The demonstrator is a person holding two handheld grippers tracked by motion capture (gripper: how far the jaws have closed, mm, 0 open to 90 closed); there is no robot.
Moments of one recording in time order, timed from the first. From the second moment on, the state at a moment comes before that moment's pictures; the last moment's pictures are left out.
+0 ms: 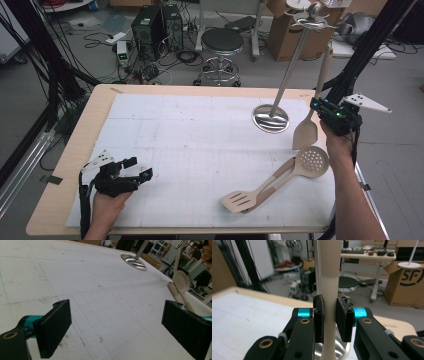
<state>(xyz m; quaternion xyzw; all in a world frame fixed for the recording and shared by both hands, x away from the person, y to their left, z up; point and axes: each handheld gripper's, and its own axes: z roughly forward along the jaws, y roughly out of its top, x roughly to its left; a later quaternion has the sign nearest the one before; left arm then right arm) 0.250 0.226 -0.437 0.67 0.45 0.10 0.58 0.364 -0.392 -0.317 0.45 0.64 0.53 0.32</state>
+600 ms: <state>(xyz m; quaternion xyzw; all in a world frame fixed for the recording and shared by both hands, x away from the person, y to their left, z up) 0.250 0.223 -0.434 0.67 0.44 0.10 0.58 0.354 -0.338 -0.282 0.45 0.61 0.57 0.33</state>
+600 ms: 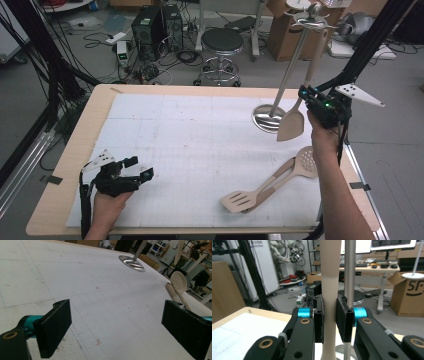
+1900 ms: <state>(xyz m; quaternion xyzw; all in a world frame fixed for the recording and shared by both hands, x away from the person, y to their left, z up) 0.245 0.230 -0.435 0.66 0.45 0.10 0.59 0.380 -0.310 -0.287 0.50 0.60 0.52 0.34</state>
